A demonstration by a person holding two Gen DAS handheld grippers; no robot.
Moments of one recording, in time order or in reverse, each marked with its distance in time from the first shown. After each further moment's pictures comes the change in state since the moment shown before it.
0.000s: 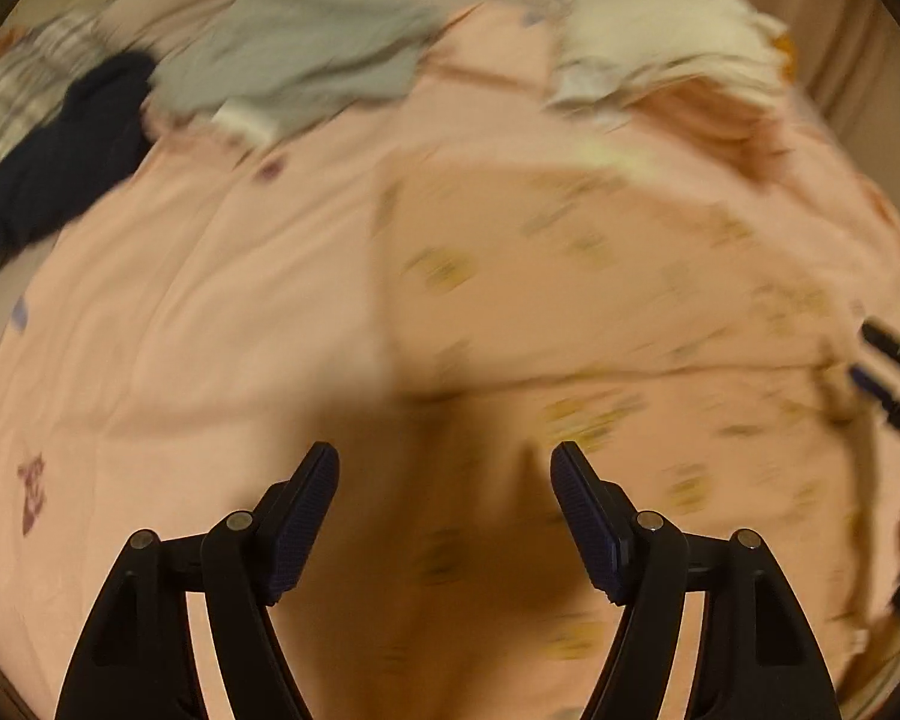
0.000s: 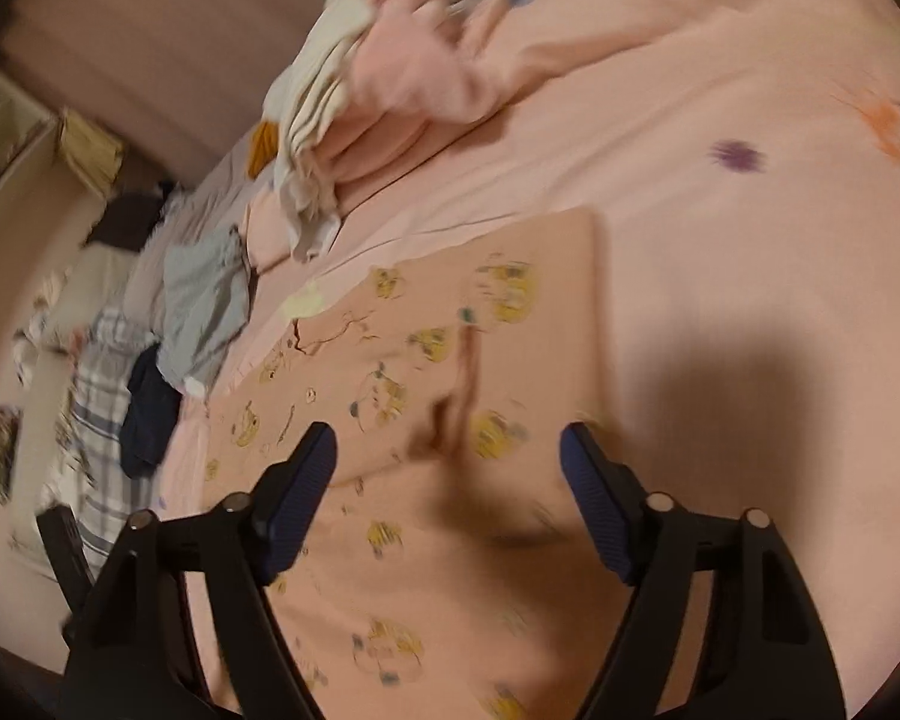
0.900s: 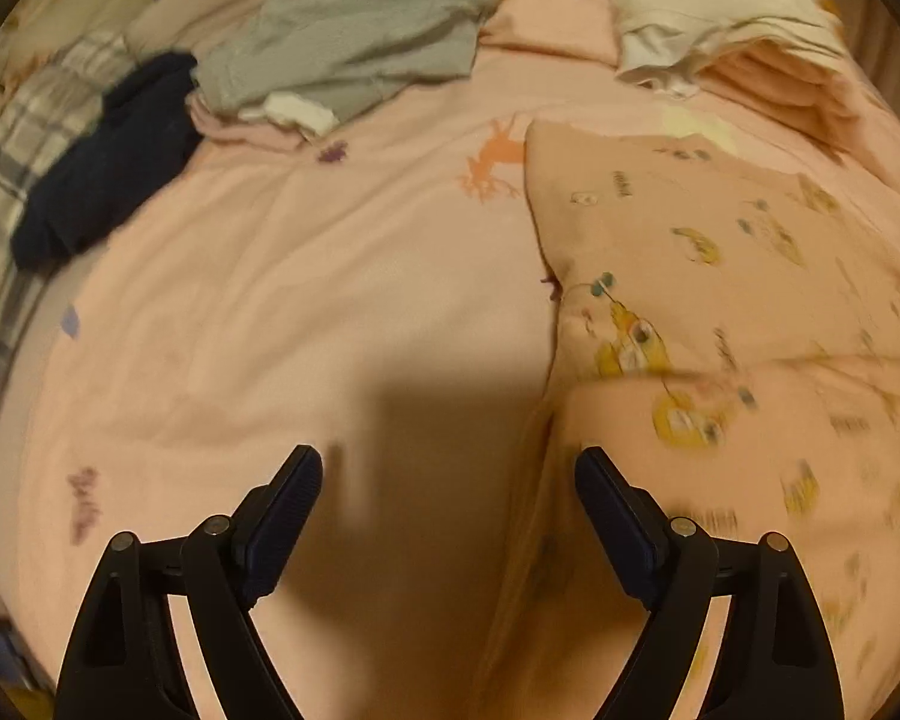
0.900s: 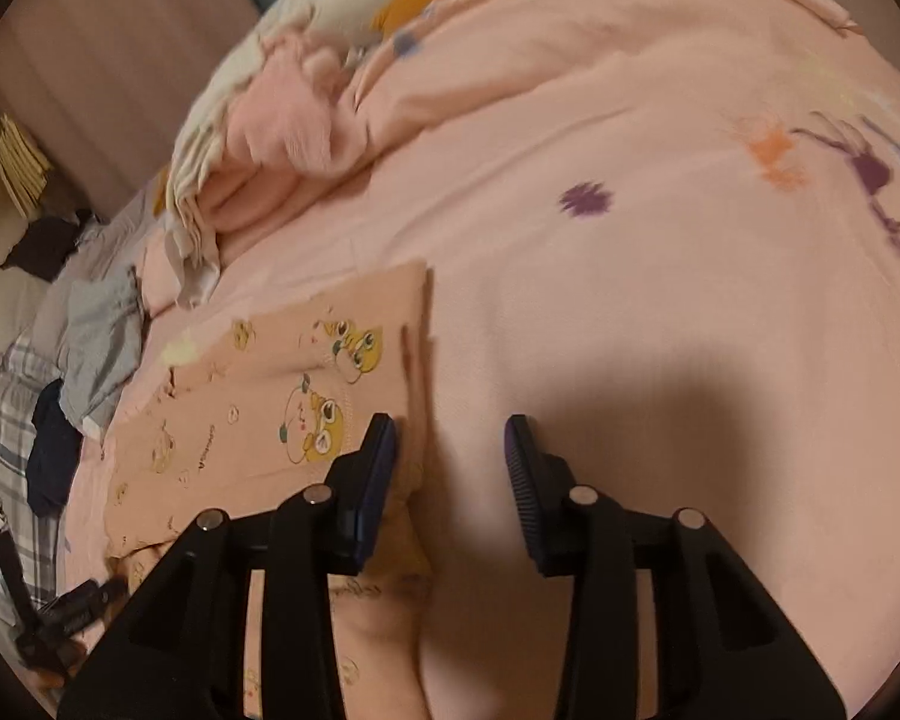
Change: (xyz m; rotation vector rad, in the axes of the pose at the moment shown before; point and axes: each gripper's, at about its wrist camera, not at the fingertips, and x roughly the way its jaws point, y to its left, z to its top) left arm -0.002 0.006 -0.002 0.057 -0.010 0.179; right arm -0.028 -0.056 0.001 0.015 -0.157 -0.242
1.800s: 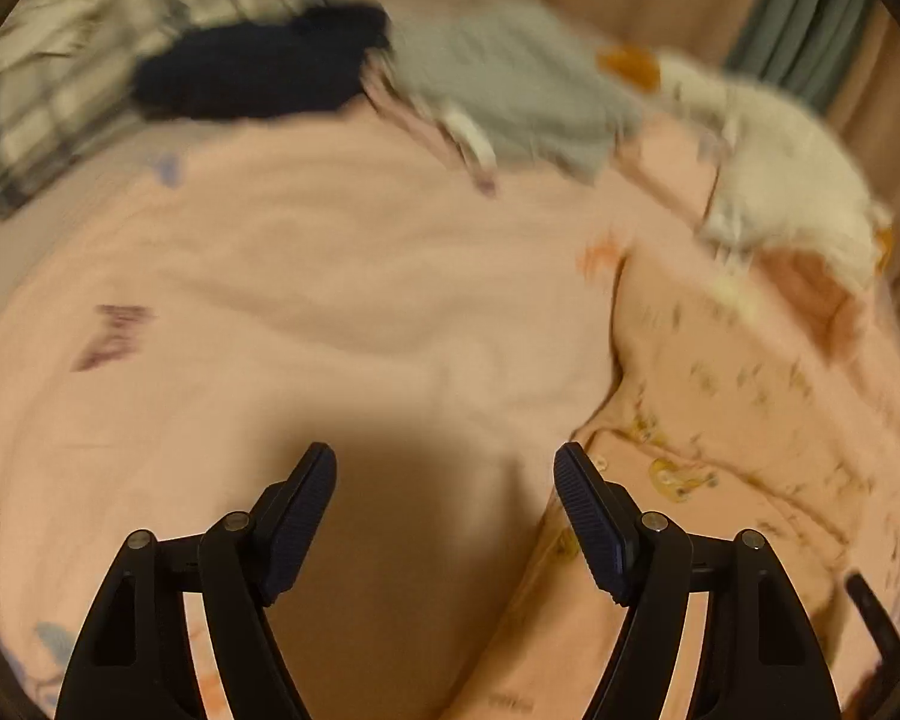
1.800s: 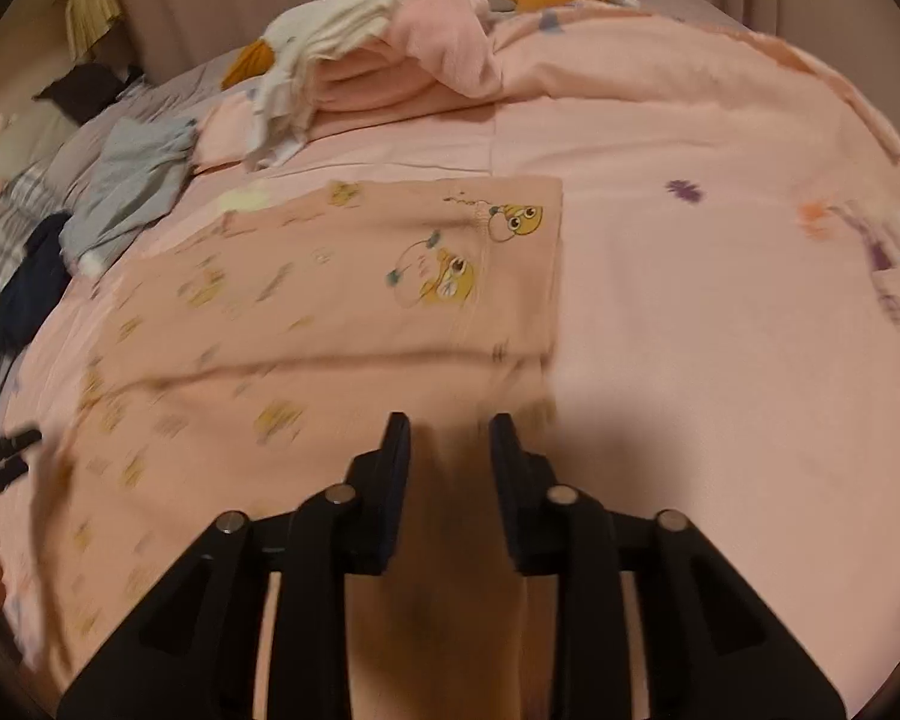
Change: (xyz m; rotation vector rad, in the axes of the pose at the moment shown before) left arm -0.045 0.063 -0.049 -0.470 -0.140 -0.100; right arm -0.033 0.074 -0.058 -0.322 0.080 -0.033
